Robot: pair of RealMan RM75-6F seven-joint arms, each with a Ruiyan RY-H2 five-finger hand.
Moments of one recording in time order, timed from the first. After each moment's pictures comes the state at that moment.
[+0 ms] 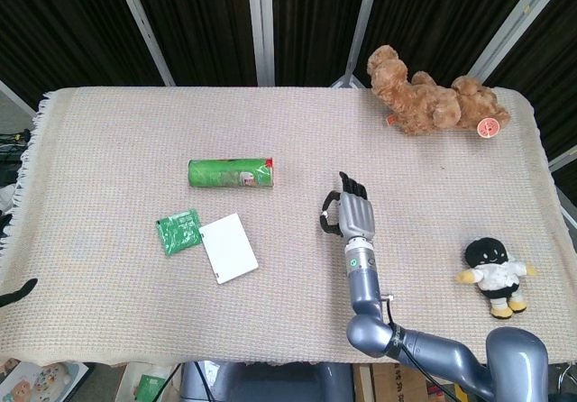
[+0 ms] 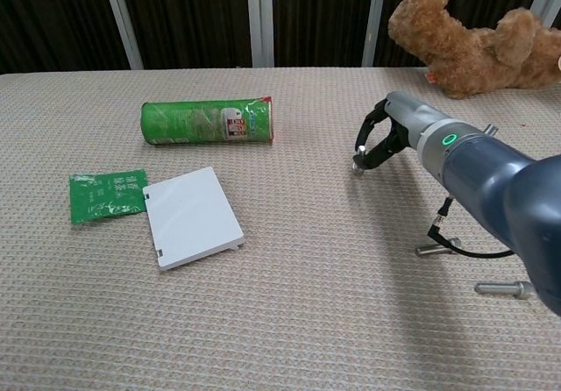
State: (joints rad) left arm -0.03 -1.06 -0.08 -1.67 1.44 1.55 0.03; right arm 0.77 -1.89 0.48 -1.40 -0.63 1.18 -0.53
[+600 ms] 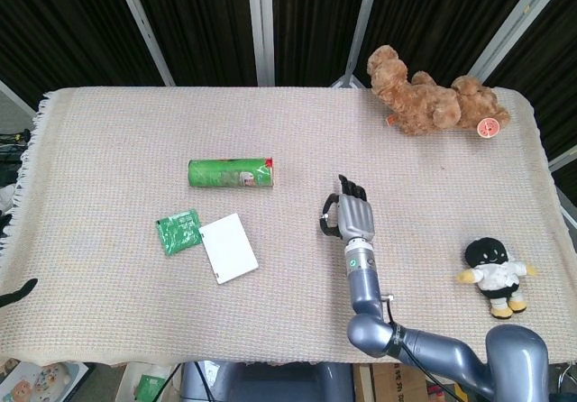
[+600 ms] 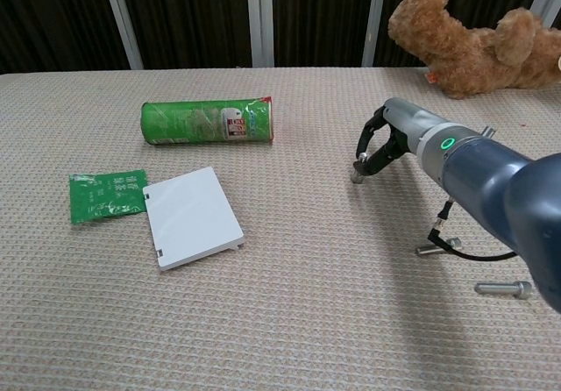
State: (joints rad) left arm -0.03 -1.06 -0.08 -1.67 1.44 1.55 0.02; right arm 0.78 -1.88 0.47 -1.40 -0.58 1.17 -0.57
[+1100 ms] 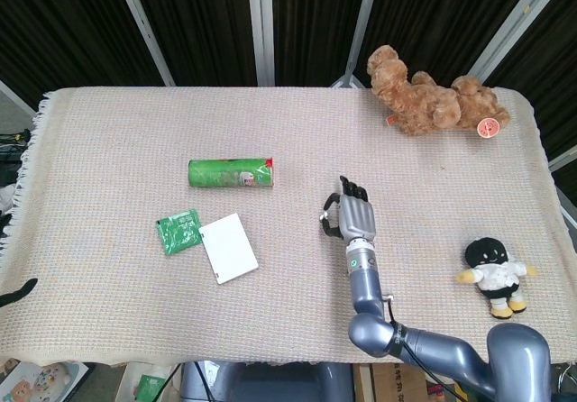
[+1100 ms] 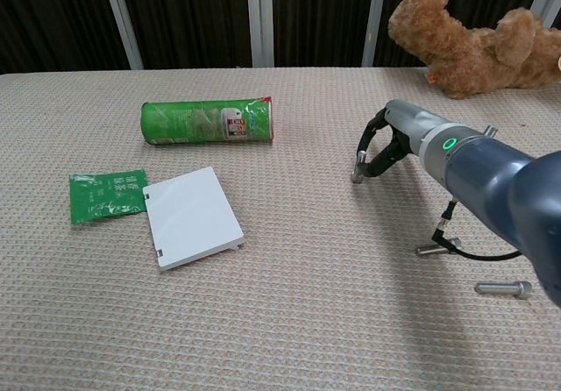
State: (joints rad) left arm -0.03 -1.06 -0.08 -1.67 1.44 1.55 0.03; right arm 0.79 -1.87 0.46 -1.41 -0.56 1.18 -0.59
